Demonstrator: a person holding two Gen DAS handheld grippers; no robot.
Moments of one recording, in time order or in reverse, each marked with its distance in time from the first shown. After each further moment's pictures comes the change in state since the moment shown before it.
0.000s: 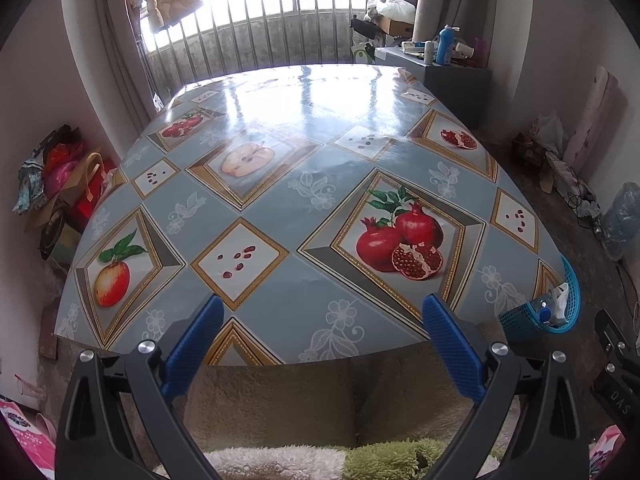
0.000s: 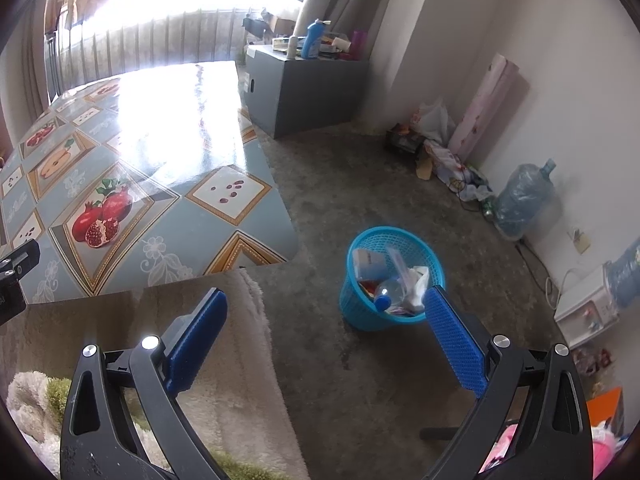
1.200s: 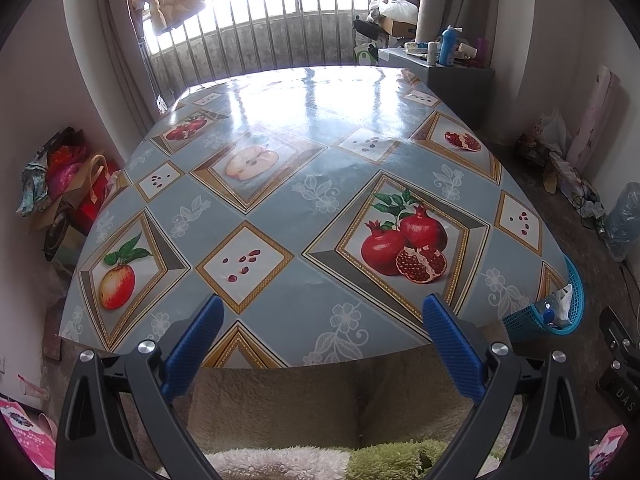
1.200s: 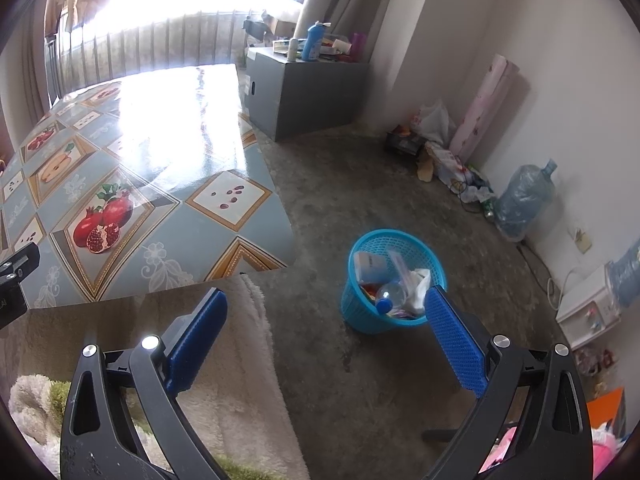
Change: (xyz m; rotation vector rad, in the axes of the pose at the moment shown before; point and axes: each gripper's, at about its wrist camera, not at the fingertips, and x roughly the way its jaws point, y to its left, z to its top) left arm 0.000 0.003 0.002 -0.002 -0.004 0.013; right arm -0.001 0.001 0.003 0.010 -0.004 0.003
